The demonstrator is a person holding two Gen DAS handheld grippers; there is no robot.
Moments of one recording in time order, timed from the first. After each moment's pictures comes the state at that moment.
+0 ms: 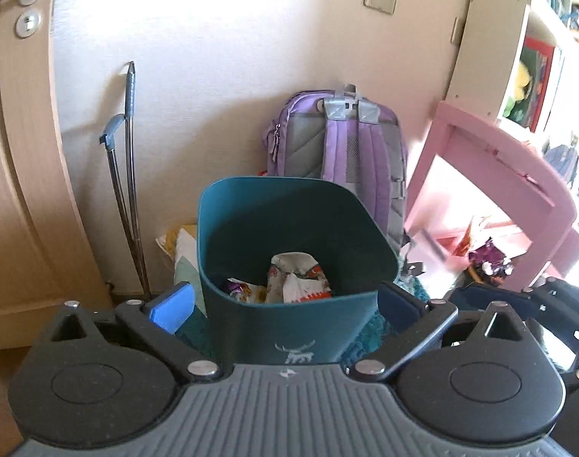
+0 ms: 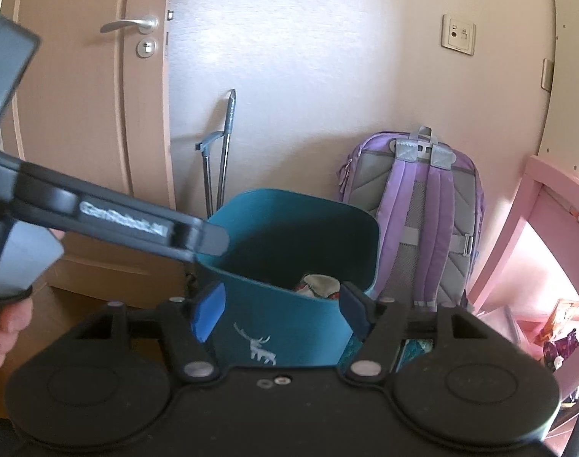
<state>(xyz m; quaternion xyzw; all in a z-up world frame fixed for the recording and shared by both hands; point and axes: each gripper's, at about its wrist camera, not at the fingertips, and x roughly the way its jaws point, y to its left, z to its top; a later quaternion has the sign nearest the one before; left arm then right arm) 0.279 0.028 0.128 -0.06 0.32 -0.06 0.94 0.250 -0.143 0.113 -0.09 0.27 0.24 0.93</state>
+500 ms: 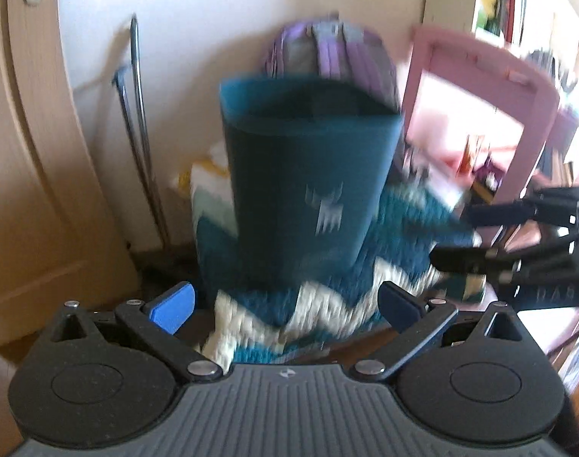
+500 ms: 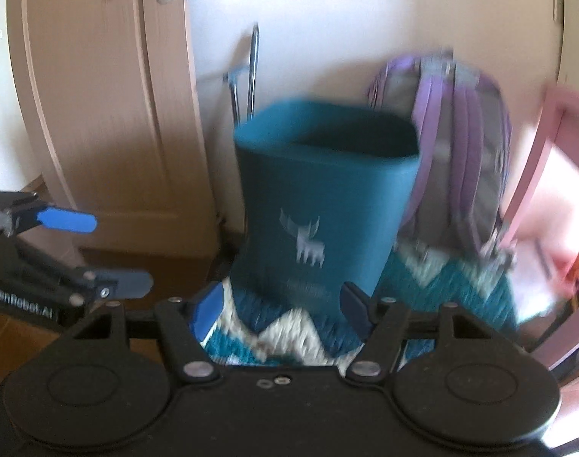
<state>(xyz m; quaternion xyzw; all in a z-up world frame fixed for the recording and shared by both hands) 0.178 0.052 0.021 0.02 0.37 -0.08 0.93 0.207 -0.142 0.033 -0.08 0.36 0.26 0.89</state>
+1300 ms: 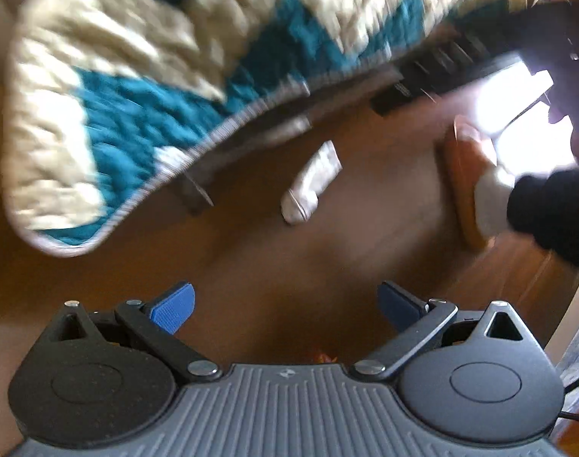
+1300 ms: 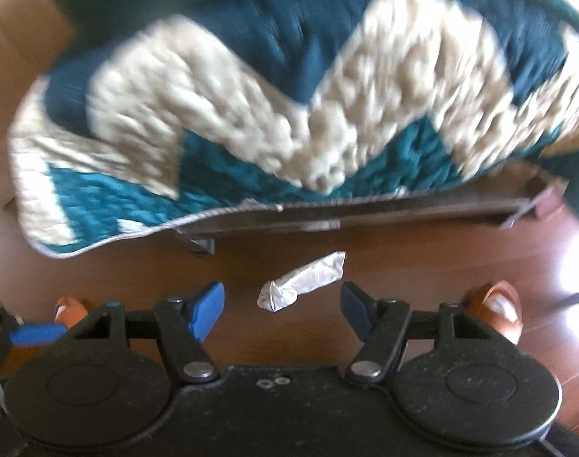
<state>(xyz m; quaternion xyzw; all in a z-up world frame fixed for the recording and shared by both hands) 0.229 0.019 -0.327 0.12 0.62 -0.17 0.76 0.283 -0.145 -0.313 0.02 0.60 0.12 0.79</state>
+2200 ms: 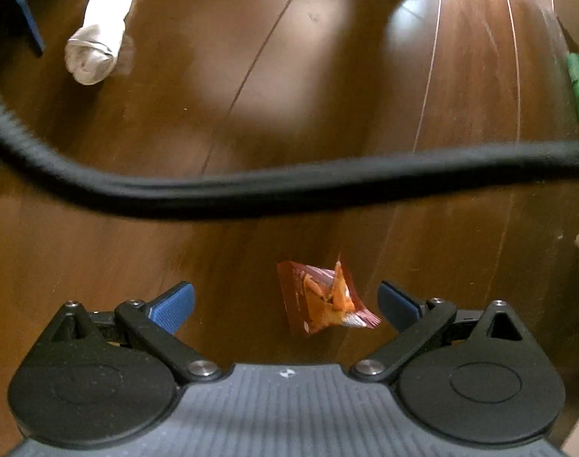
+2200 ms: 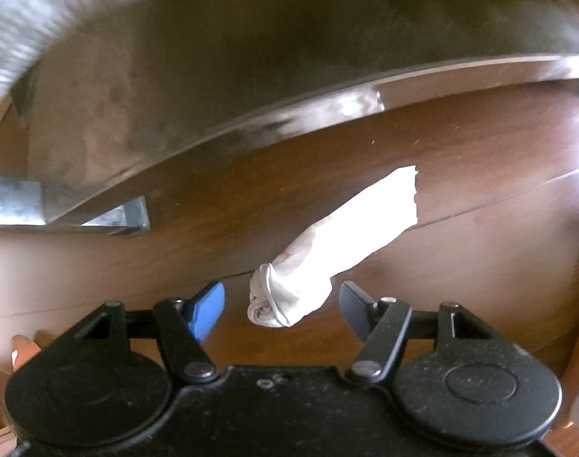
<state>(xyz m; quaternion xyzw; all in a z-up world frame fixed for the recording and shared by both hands) 0.155 -0.001 -0.566 0.30 0.65 -0.39 0.58 0.338 -0.103 -0.538 0.10 0.71 0.06 0.70</state>
